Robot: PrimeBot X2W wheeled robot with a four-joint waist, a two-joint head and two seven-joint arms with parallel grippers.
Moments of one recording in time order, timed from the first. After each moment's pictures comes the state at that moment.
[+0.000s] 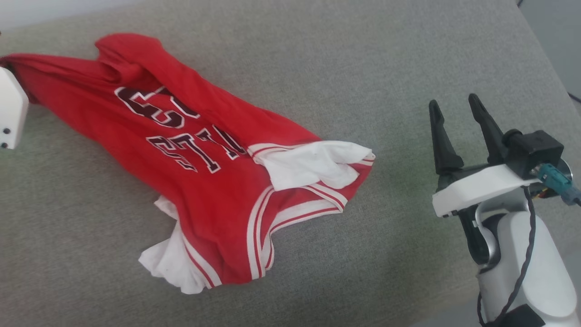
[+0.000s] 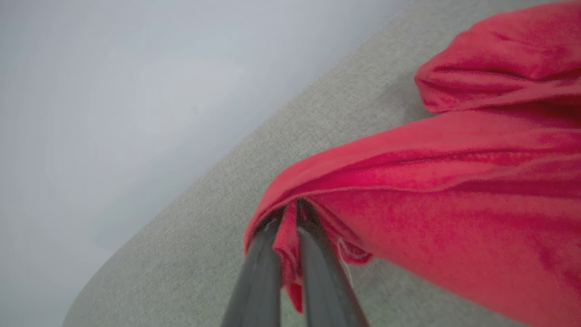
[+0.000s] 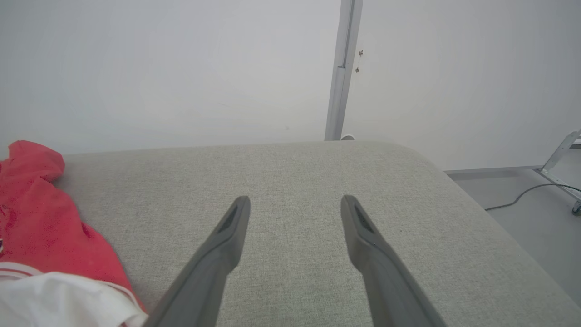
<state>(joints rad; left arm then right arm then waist) -1.21 0.78 -1.11 0.94 -0.83 -0.09 0.09 -0.39 -0.05 -0.01 0.20 0.16 0.13 -0.13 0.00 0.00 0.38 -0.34</state>
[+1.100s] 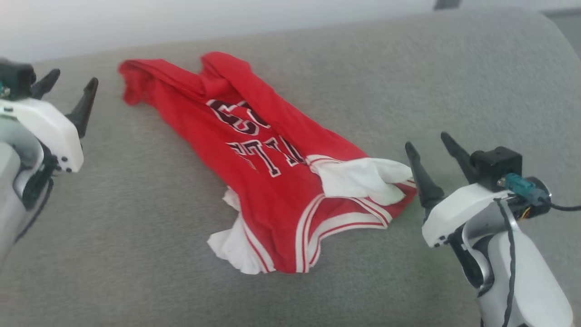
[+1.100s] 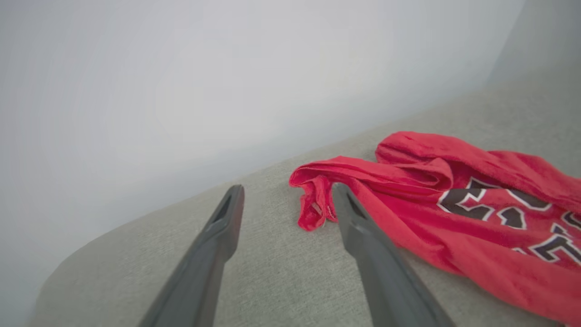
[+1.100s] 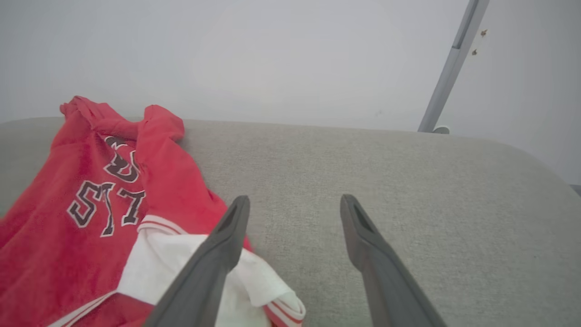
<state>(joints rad) -1.05 0.69 -1.02 0.90 -1.01 -0.11 -0.21 -0.34 -0.12 0.11 0.22 0.20 0.13 0.01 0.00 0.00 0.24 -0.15</state>
